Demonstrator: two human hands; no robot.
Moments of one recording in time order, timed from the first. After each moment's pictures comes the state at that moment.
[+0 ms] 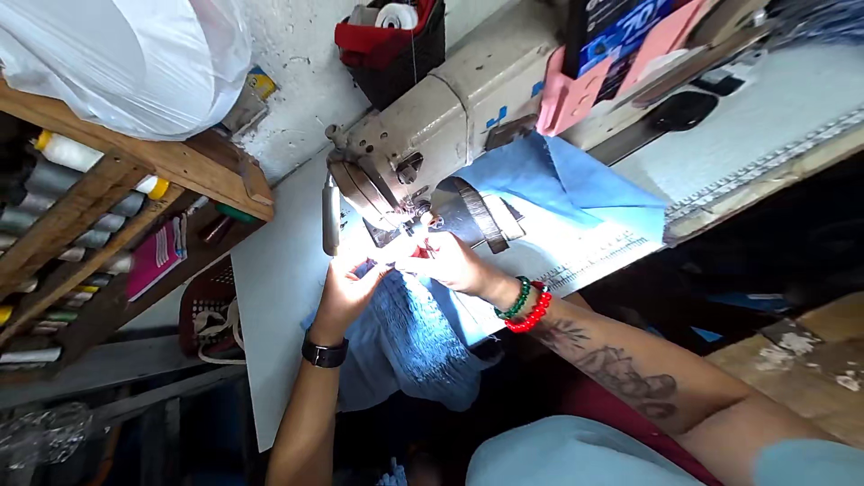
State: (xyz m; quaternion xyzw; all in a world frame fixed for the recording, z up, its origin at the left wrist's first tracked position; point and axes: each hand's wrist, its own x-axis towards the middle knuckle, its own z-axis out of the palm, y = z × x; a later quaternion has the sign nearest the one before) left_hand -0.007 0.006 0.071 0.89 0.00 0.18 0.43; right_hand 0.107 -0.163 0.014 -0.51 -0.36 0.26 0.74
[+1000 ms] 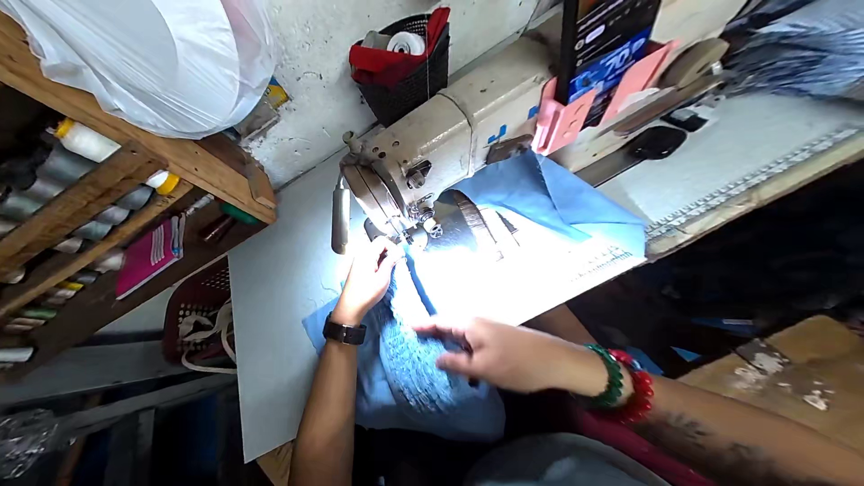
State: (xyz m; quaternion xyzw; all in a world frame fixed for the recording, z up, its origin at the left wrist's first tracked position) left_hand 0.020 0.009 0.039 0.92 0.06 0.09 0.37; right_hand 0.058 -0.246 0.073 -0.59 -0.44 0.51 0.45
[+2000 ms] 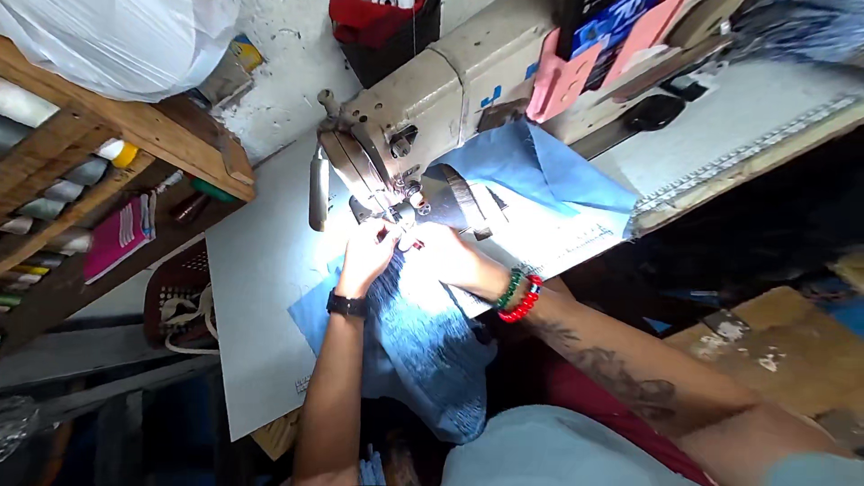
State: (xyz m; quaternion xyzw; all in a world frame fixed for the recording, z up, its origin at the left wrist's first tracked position) left_hand 0.025 -0.022 0.035 0.92 0.16 0.06 0.35; right_hand 0.101 -0.191 0.007 -0.73 -0.42 0.14 0.52
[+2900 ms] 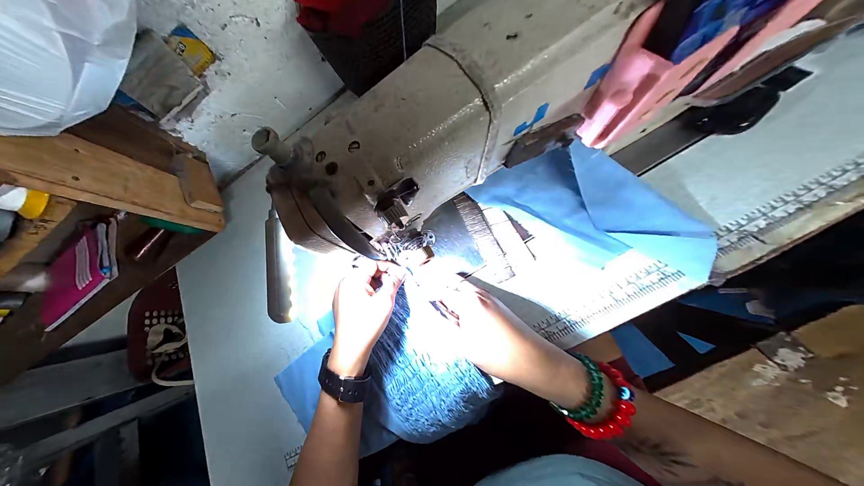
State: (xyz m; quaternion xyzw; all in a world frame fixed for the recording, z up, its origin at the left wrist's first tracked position) left_hand 0.037 -0.018 0.017 0.89 0.26 0.06 0.37; right_hand 0.095 -0.204 0.004 -0.75 -0.37 0.18 0.52
